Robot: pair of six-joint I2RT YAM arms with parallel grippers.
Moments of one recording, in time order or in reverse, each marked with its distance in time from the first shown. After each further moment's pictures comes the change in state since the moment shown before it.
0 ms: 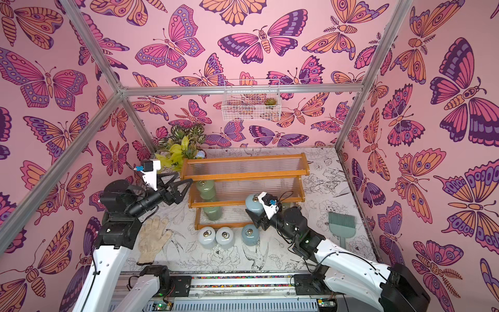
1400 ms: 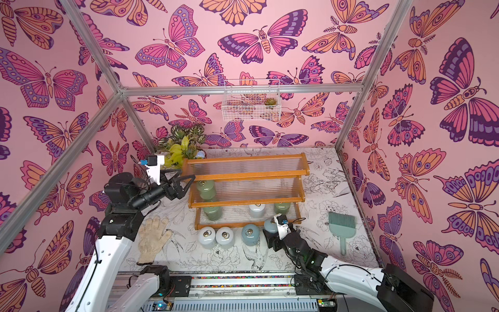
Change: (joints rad) left arm -0.019 0.085 0.046 0.004 0.014 0.000; right arm 0.100 -0.053 -0.340 0.017 0.297 0.276
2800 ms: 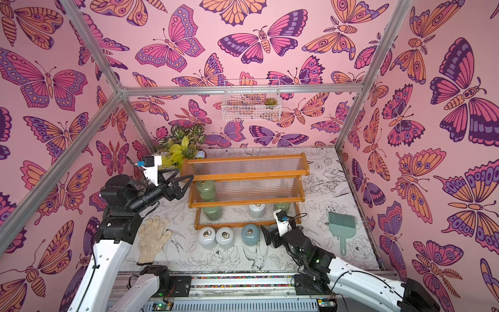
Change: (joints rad) left arm -0.001 -0.034 -0.001 0.000 -0.027 -0.001; right arm 0.033 -0.195 0.152 -0.253 0.028 -0.085
